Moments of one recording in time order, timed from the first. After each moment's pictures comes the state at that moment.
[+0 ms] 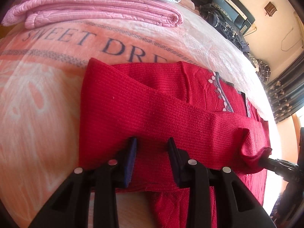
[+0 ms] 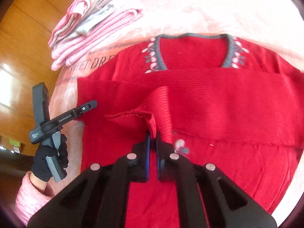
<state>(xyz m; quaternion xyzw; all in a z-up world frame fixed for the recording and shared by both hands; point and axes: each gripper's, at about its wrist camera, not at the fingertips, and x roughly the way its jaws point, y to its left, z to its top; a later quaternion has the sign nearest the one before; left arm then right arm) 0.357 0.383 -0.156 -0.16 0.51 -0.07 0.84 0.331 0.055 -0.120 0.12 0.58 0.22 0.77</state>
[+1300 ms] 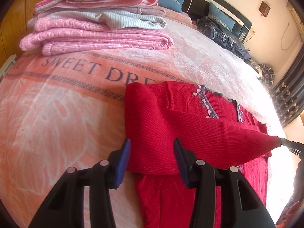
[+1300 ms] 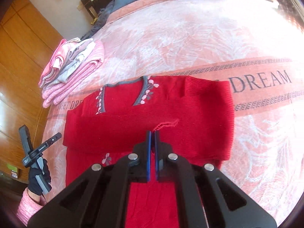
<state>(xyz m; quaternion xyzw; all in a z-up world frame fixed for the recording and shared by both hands) 0.323 0.351 -0.103 -0.12 0.46 -0.03 0.88 0.340 -0.108 -0.086 0.16 0.51 0.15 0.84</state>
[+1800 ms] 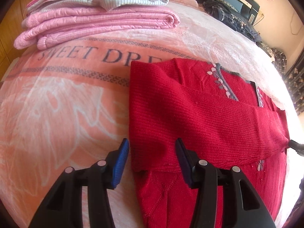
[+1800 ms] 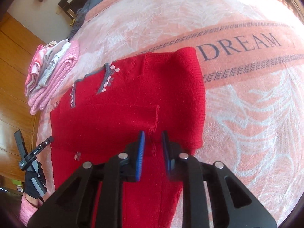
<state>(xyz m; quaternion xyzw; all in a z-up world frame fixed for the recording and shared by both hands) 0.338 0.333 -0.134 -0.07 0.50 0.00 0.86 0.342 -0.141 -0.143 0.19 0.55 0.10 0.81</state>
